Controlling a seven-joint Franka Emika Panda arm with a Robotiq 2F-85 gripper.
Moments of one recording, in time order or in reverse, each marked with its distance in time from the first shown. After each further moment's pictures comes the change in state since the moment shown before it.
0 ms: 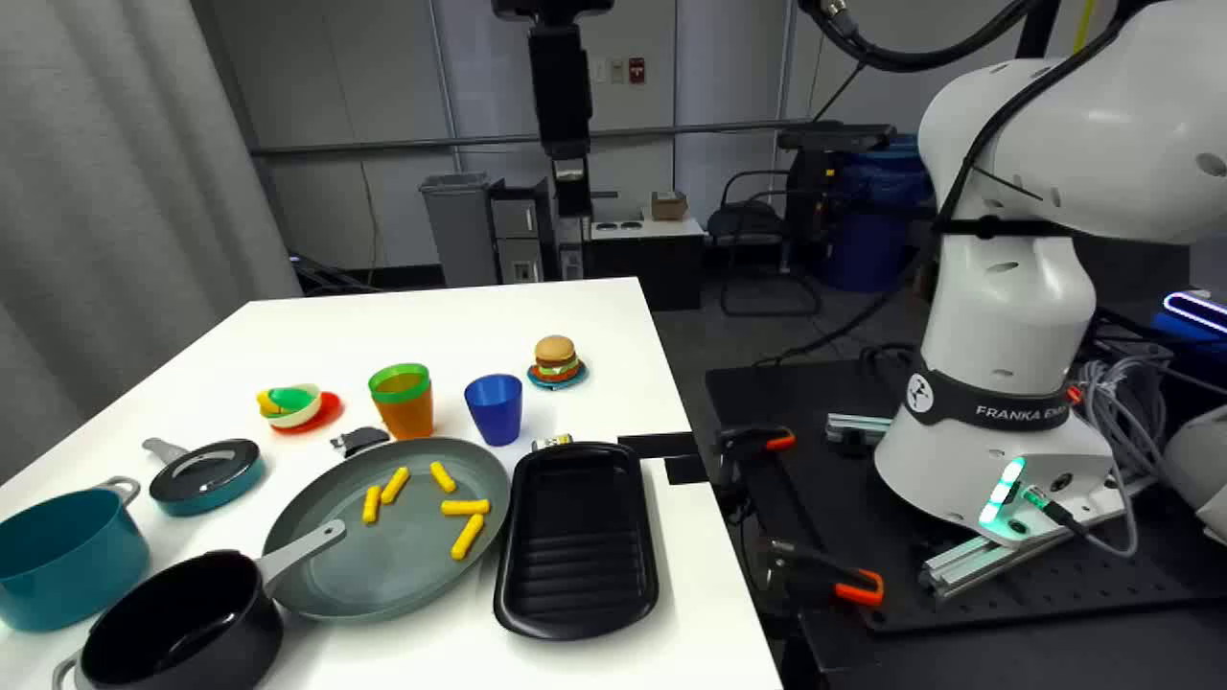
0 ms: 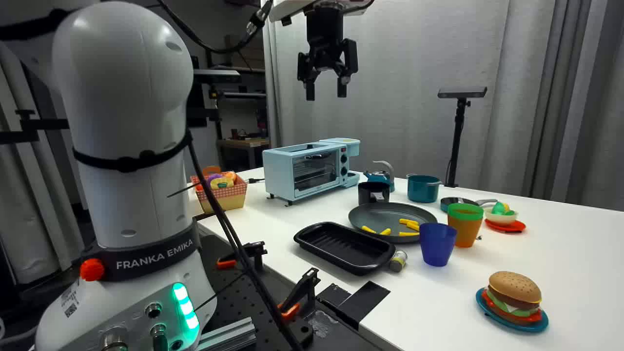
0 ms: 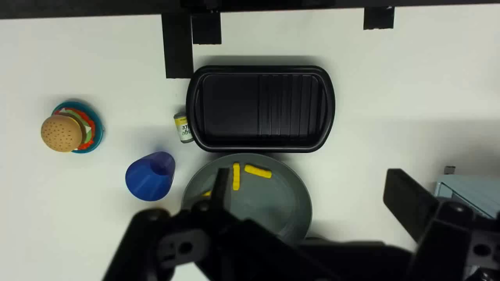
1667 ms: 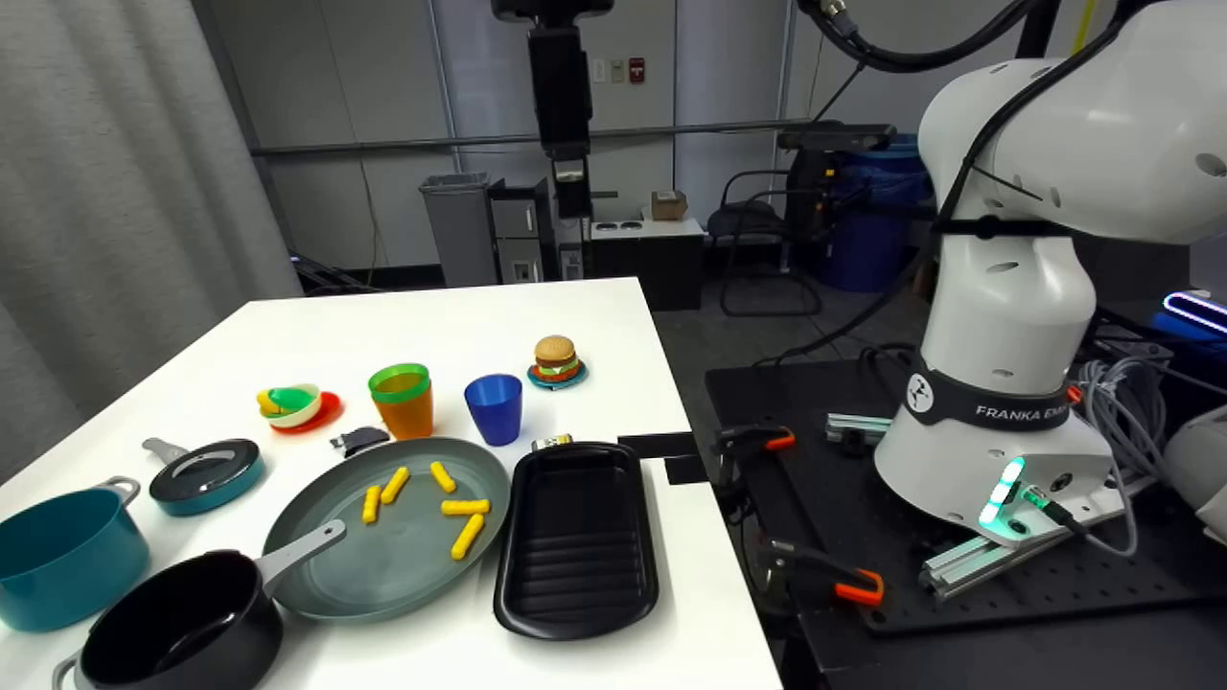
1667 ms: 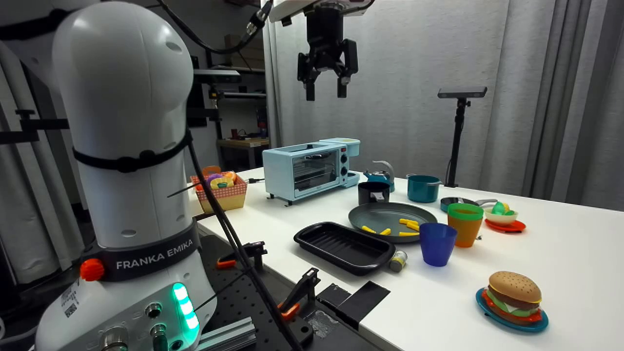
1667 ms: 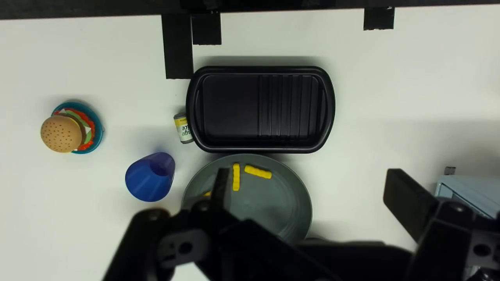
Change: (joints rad) arm 0.000 0.002 0.000 0.000 0.000 0.000 0.000
